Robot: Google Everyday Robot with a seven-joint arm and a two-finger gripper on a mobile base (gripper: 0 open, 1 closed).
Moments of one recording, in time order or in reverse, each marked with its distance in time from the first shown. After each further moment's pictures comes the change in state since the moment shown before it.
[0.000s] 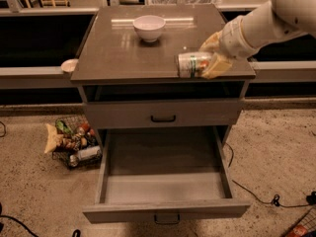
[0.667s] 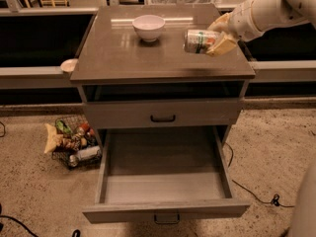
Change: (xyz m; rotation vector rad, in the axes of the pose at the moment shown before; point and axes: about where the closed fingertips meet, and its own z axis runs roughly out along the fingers) arm 0.032 -0.081 0.000 0.109 -0.080 0.097
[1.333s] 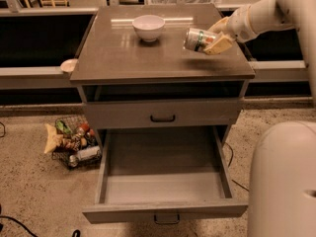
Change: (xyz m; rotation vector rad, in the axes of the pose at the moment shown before) arm 0.035 -0.031 0.035 -0.017 -0.061 0.166
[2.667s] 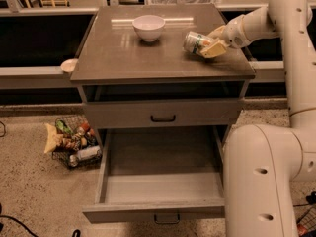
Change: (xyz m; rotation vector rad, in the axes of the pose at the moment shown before) arm 0.034 -0.005 0.035 -0.049 -0.004 0.157
